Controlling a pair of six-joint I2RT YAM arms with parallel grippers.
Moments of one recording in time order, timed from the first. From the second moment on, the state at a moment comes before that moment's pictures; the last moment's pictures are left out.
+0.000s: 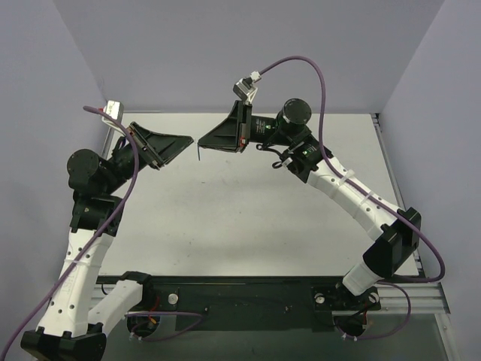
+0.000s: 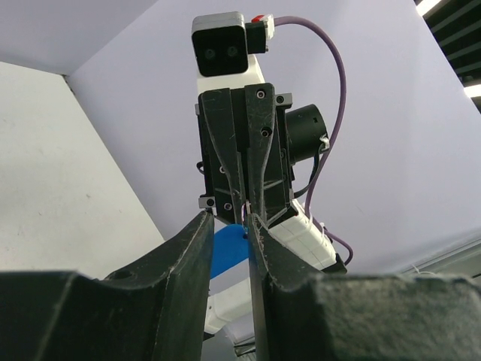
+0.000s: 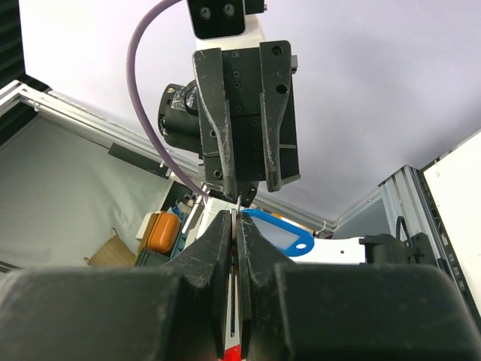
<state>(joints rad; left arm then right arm) -0.17 0.89 1.10 0.11 0.68 -1.26 0.70 1.58 1.54 0.35 -0.84 1.33</state>
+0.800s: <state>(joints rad) -0.18 0.89 1.08 0.14 0.68 -1.28 0.71 1.62 1.59 0.30 -0.83 1.30</state>
